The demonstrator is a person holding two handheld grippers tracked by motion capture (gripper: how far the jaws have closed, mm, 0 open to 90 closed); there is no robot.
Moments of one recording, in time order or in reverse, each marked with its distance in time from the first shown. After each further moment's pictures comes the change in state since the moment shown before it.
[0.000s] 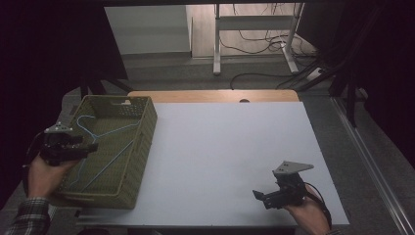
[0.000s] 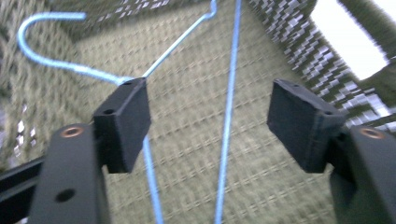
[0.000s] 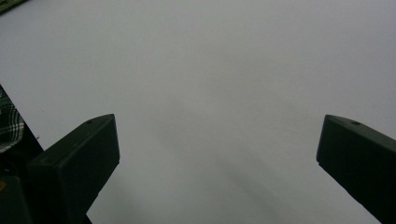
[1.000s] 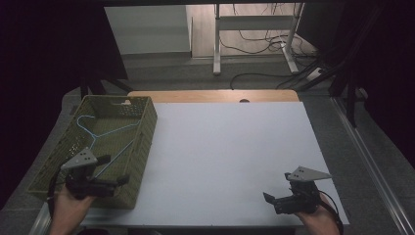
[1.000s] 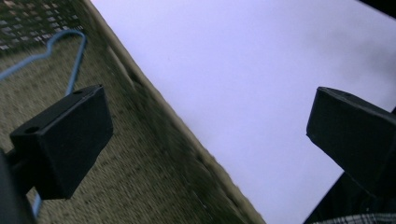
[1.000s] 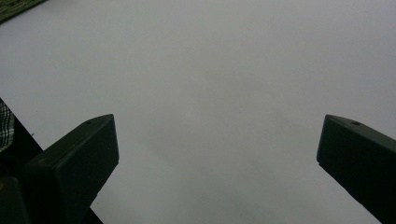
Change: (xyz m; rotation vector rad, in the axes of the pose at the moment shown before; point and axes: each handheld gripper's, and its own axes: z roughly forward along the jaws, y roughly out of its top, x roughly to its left) left arm -0.126 -0.029 -0.020 -0.123 -0.236 0.109; right arm -0.003 -0.018 -0.028 -0.070 -0.067 0.024
